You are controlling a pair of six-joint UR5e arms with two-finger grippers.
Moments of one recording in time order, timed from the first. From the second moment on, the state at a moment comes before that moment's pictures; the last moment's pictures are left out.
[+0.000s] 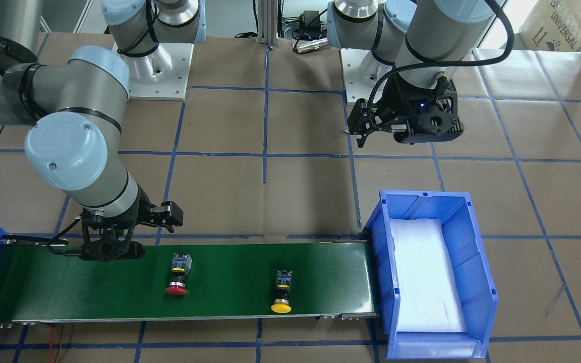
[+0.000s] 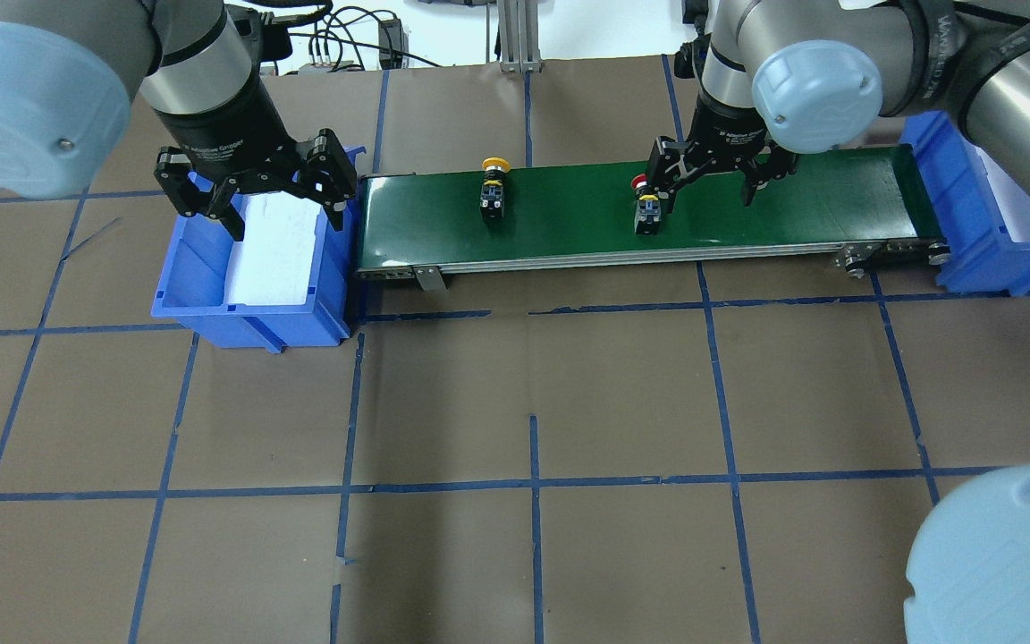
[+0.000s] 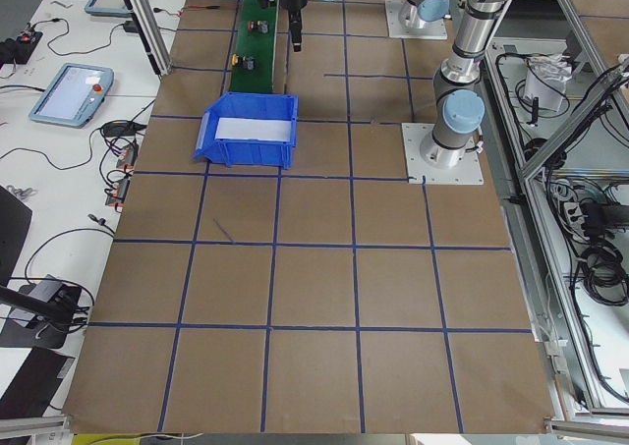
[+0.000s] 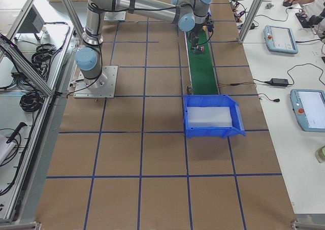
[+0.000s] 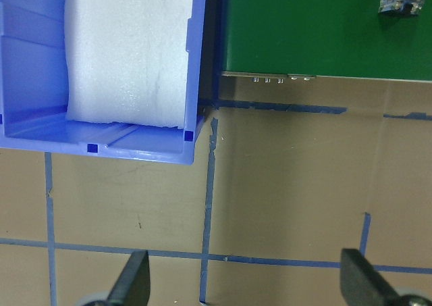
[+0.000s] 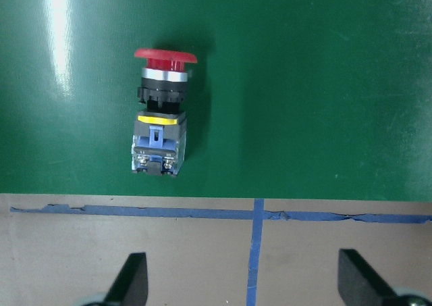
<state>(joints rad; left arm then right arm) -1.63 -1.64 -1.52 -1.60 1.58 -0.14 1.62 -1.17 1.47 -1.80 -1.58 0.00</state>
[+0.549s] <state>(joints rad) -1.63 -1.65 -1.53 -1.60 1.58 -0.15 1.63 -1.10 1.46 -1.84 -1.57 0.13</state>
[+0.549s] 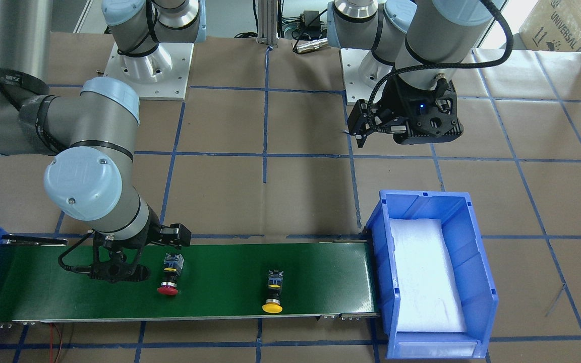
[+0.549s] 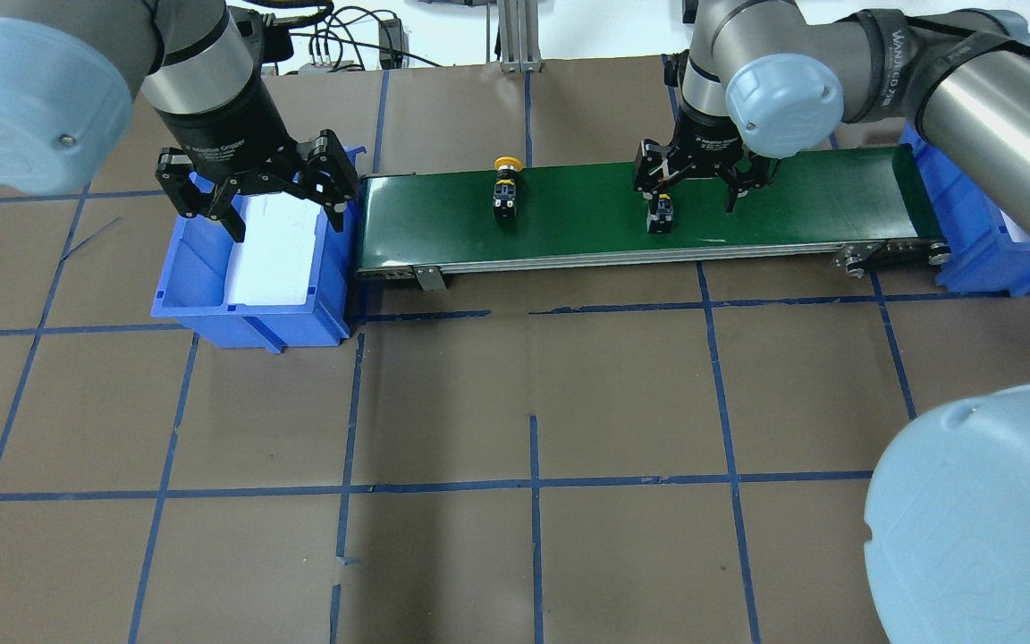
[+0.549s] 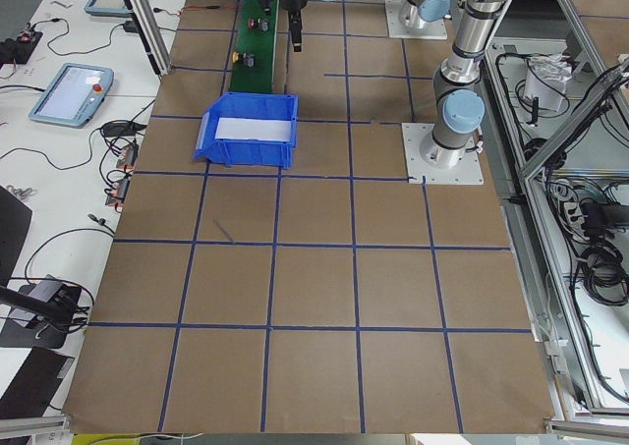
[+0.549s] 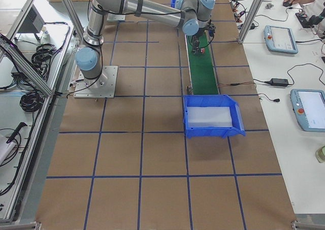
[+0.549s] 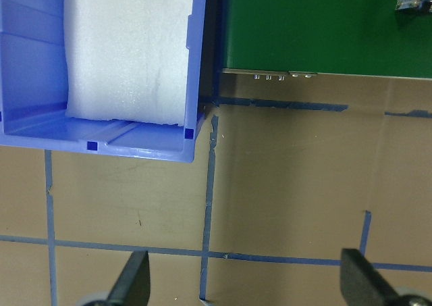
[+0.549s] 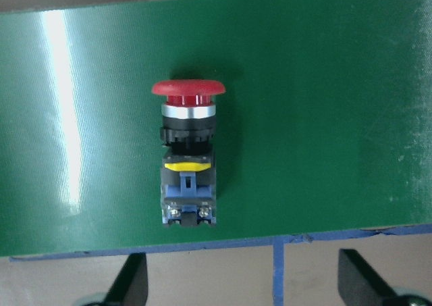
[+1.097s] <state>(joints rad) -1.63 -1.65 -1.53 -1.61 1.58 -0.14 1.62 -0.98 1.44 -1.98 -1.53 0.18</state>
